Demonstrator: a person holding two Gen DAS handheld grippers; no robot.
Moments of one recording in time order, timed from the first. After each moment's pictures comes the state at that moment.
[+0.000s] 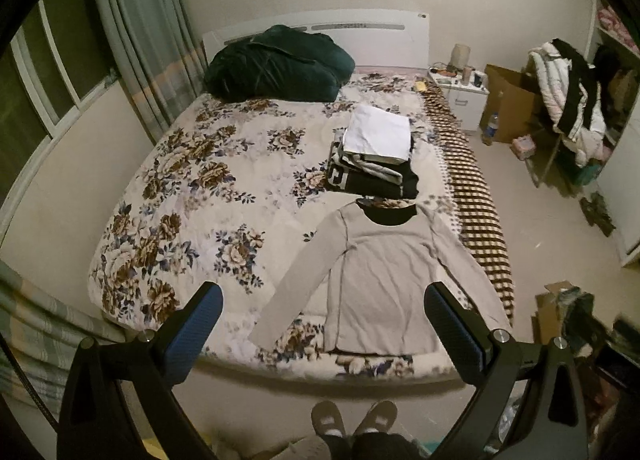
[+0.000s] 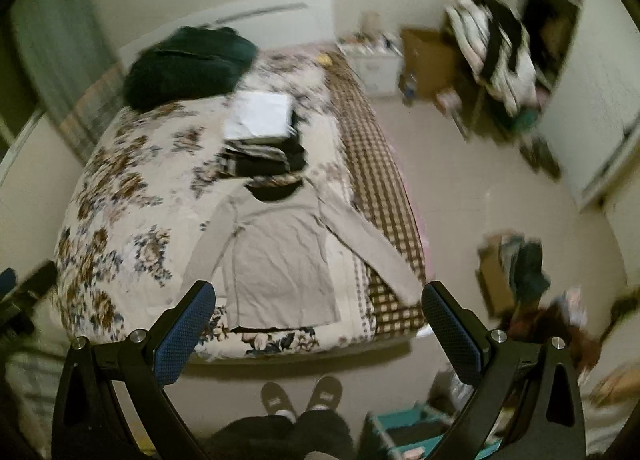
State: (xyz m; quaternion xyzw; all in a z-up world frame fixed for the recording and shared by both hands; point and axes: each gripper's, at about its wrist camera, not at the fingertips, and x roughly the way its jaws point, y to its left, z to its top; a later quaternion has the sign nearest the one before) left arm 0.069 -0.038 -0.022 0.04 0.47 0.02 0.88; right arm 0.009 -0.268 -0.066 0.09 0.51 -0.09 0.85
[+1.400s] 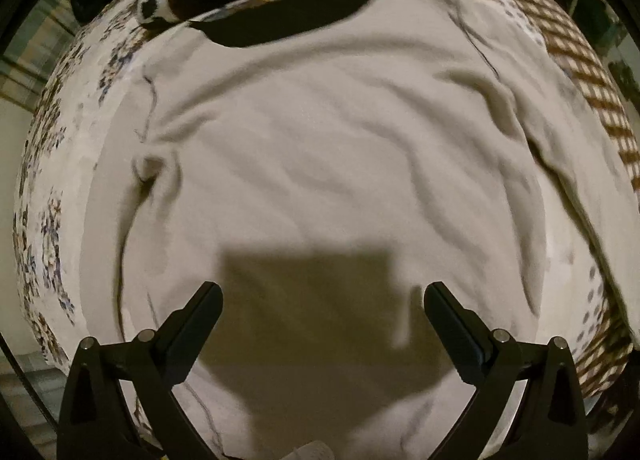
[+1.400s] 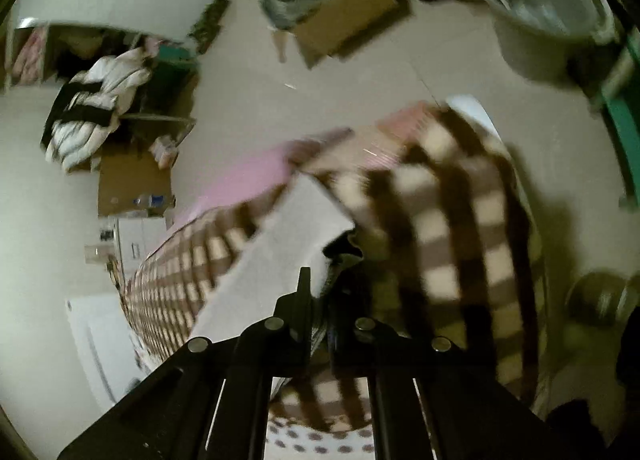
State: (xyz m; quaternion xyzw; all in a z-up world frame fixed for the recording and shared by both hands) left arm 0.294 -0.171 -0.511 0.13 0.64 -0.03 0.76; right arm 0.033 -0.523 -0.710 0.65 0.18 -0.43 0.60
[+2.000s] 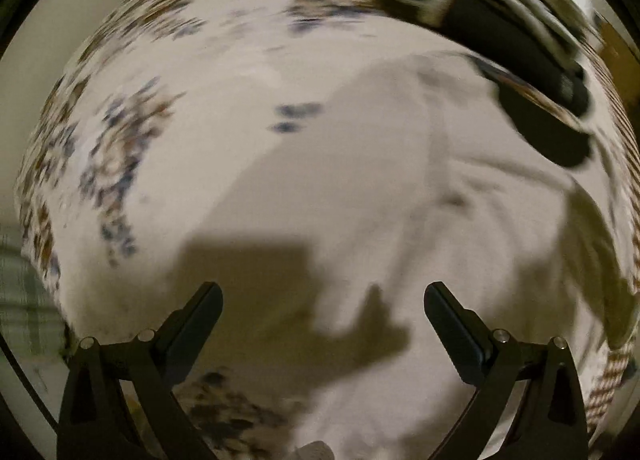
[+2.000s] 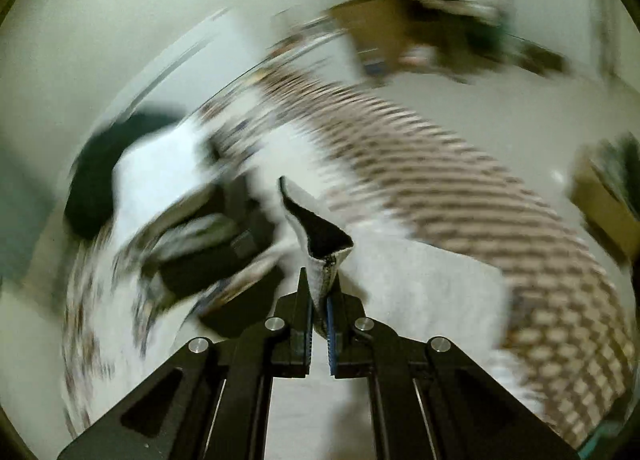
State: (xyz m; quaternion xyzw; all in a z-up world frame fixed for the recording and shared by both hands) left arm 0.314 0.039 -0.487 -0.05 0.62 0.13 0.77; right arm 0.396 -0.267 -0.527 0.23 0.40 -0.11 0.88
